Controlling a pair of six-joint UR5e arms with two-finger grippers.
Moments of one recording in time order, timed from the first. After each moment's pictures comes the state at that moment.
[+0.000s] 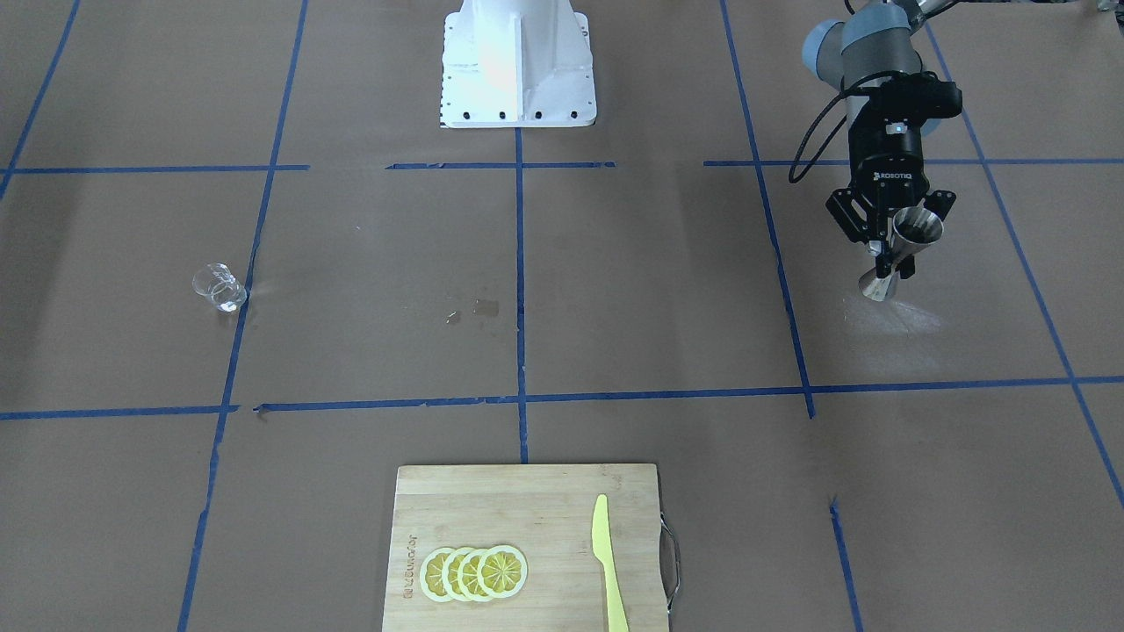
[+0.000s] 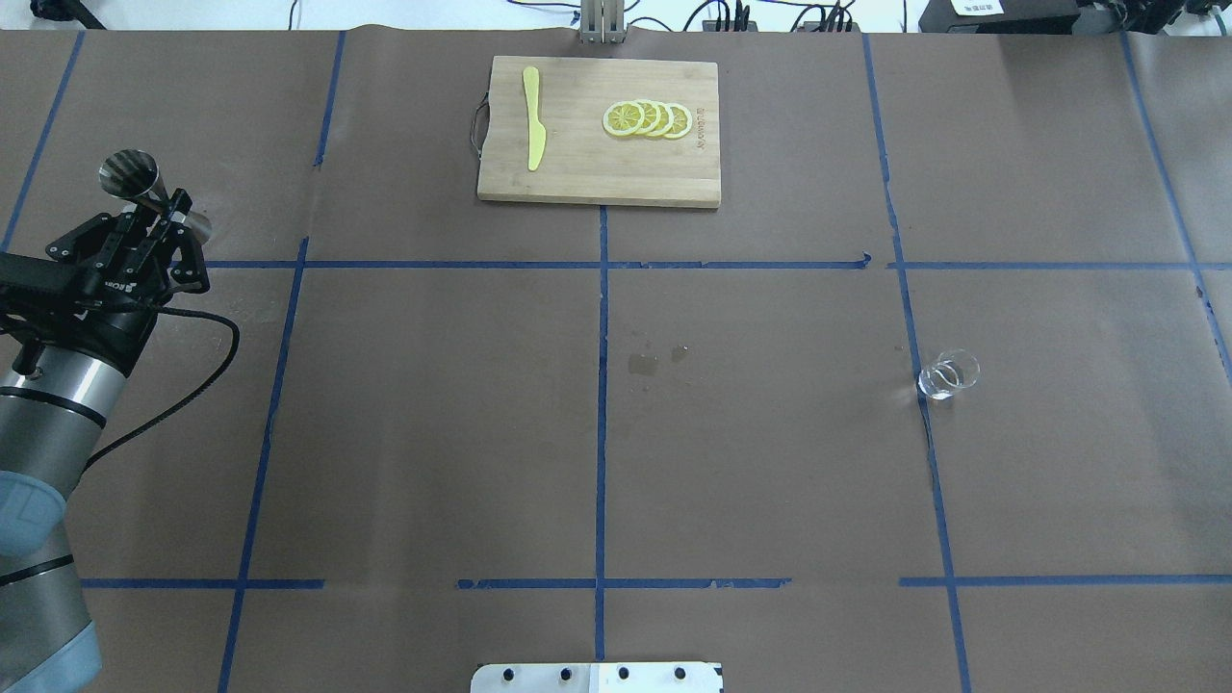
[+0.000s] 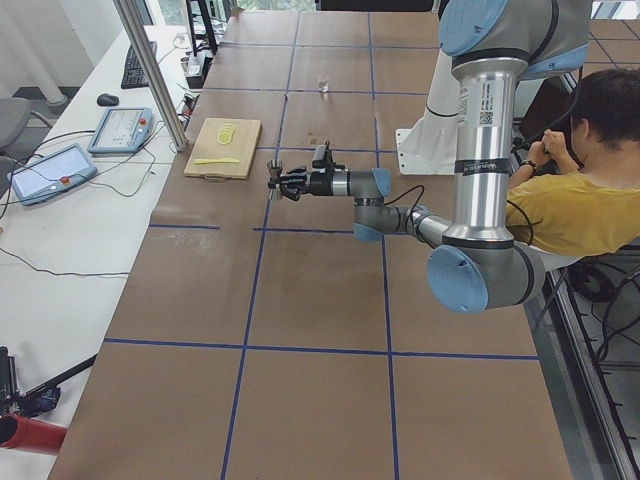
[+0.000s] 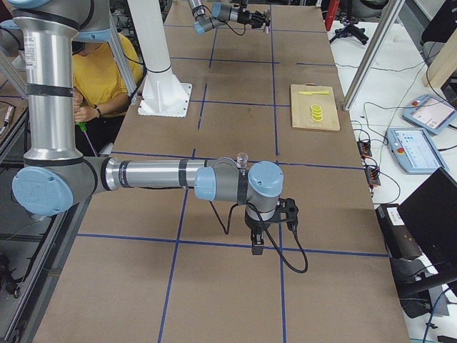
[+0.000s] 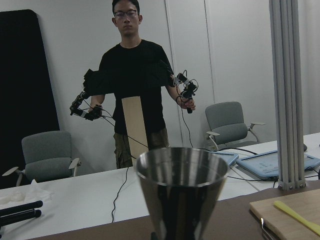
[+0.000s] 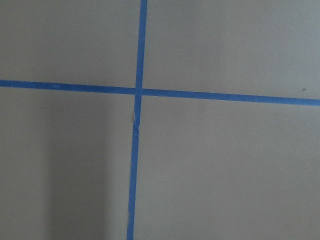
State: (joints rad) left arm -0.45 -1.55 -1.73 -2.95 -0.61 -0.71; right arm 1.60 -1.60 1.66 -1.65 2.27 -0.07
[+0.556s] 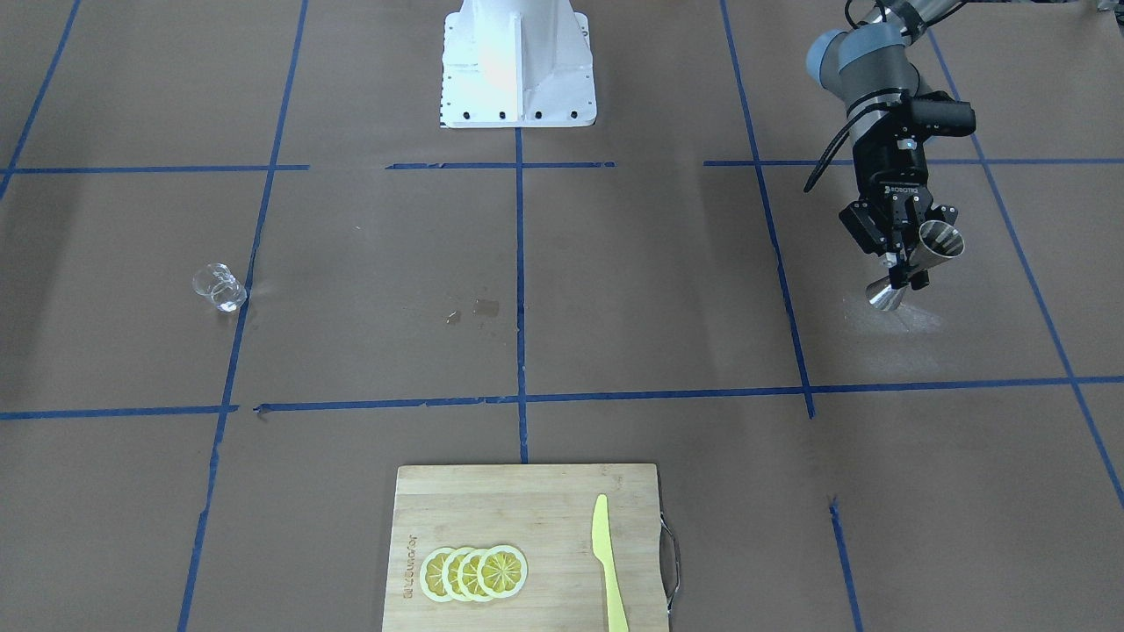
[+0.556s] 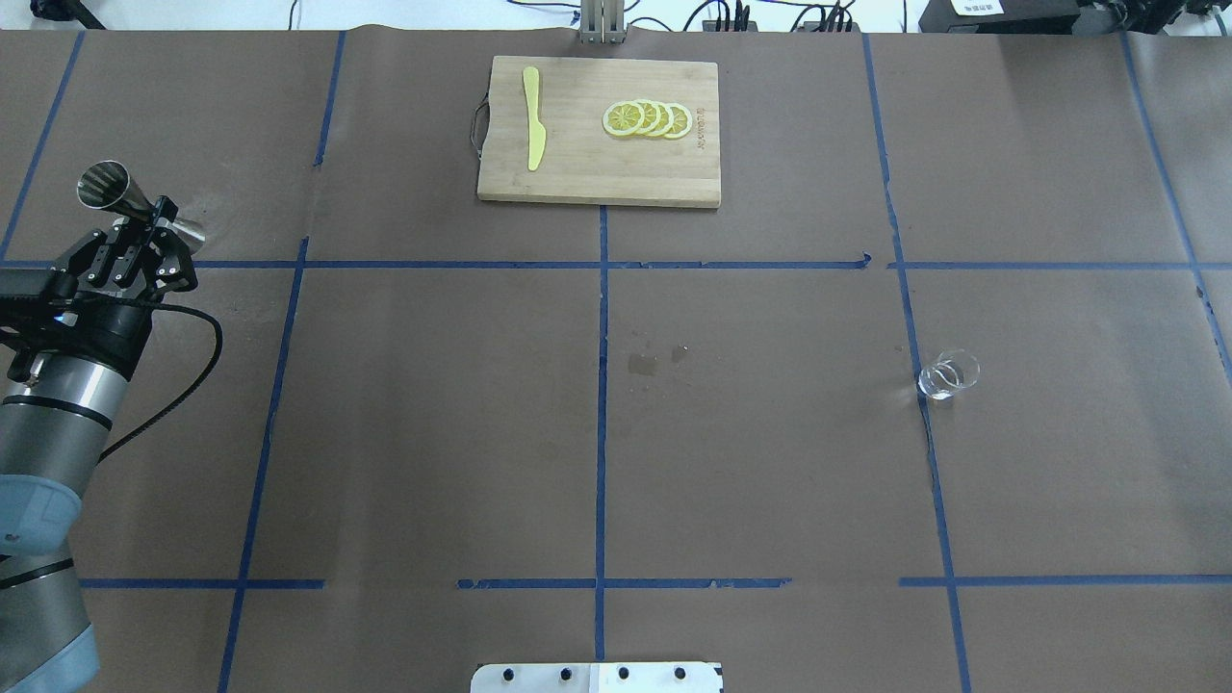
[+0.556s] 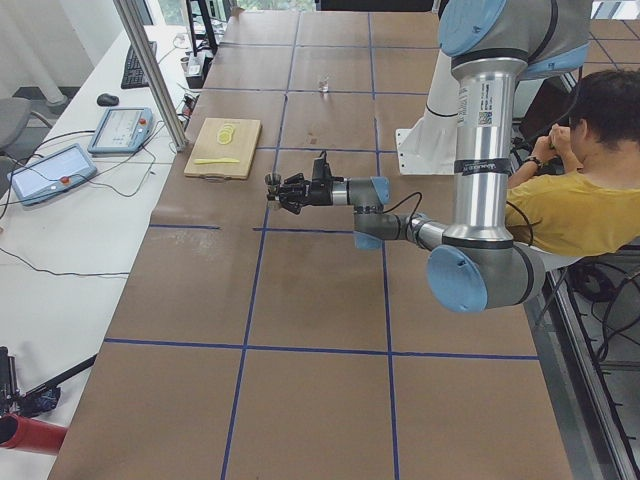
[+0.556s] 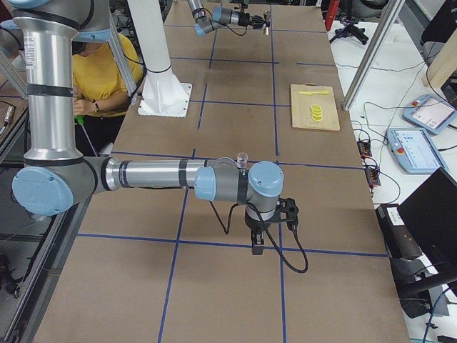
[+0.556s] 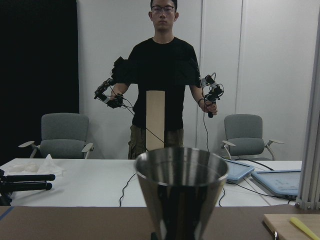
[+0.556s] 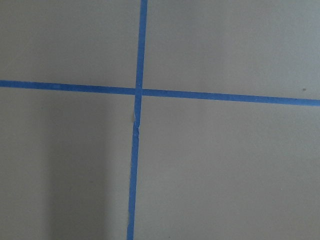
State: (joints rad) left arm -0.44 -1.55 -1.68 -2.94 -0.54 -0.94; right arm 1.60 -1.60 1.66 -1.65 2.27 -0.07
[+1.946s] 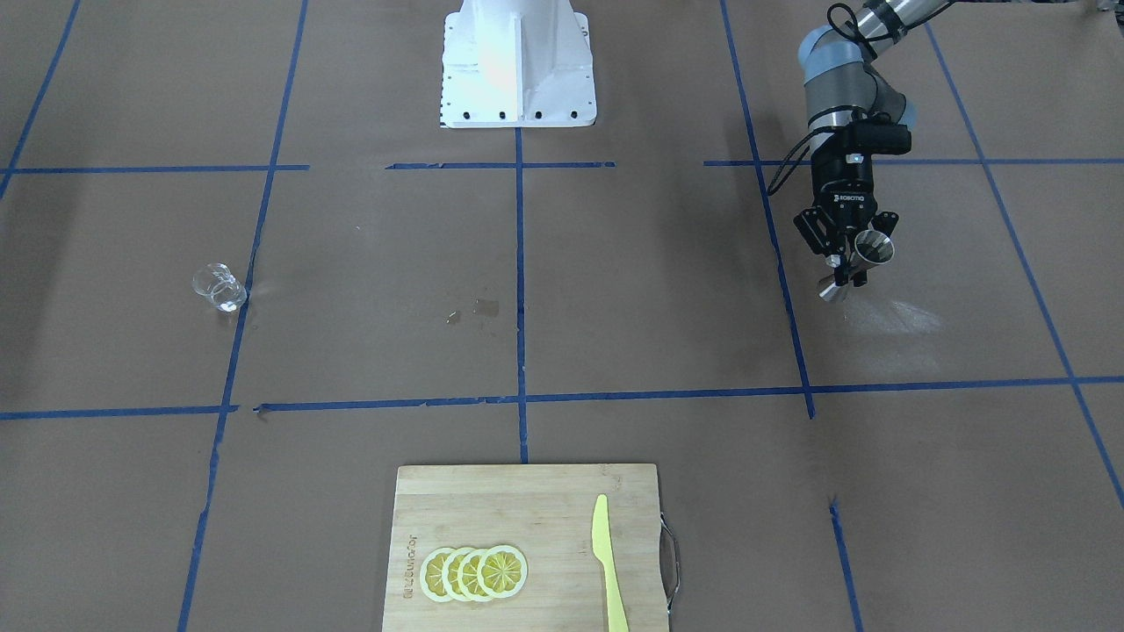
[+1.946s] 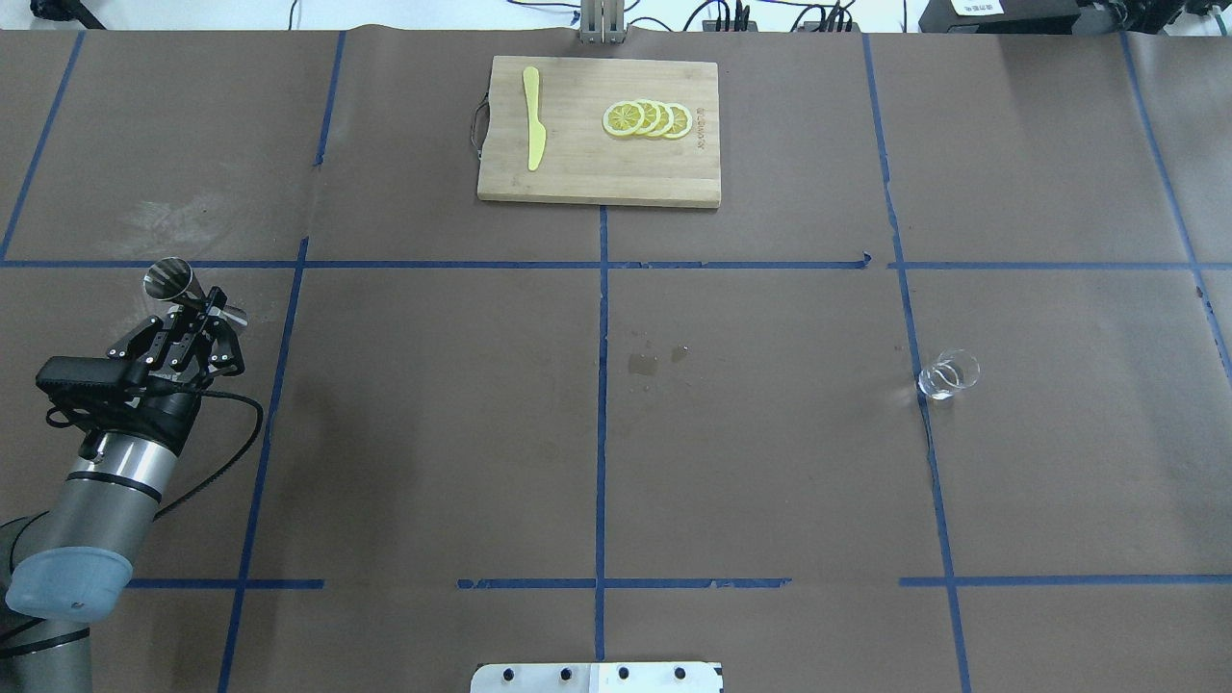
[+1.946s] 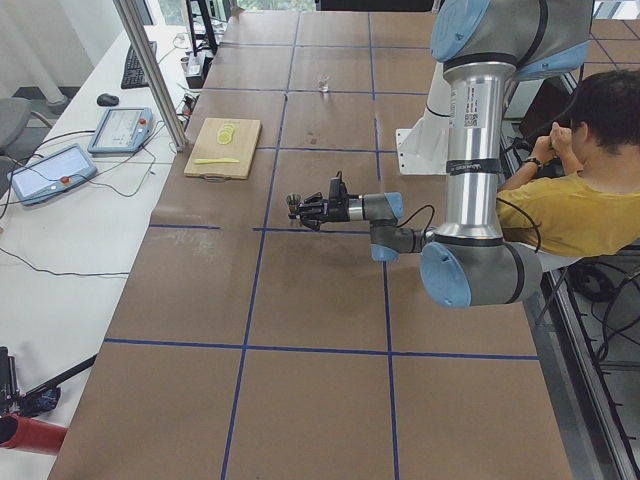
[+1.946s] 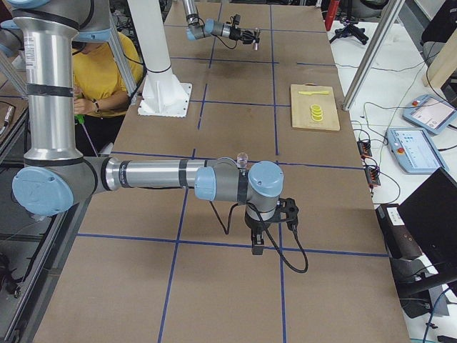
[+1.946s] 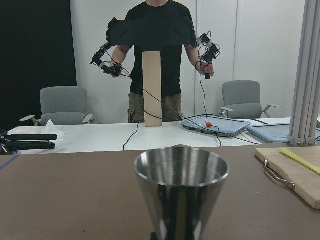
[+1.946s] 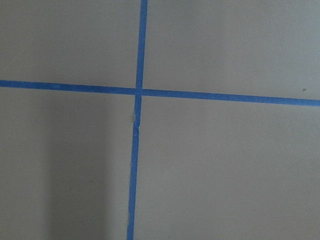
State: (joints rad) left arm -0.27 -1.55 -1.58 -2.91 -0.45 -1.04; right arm 1.60 -1.60 1.66 -1.65 2.27 -0.07
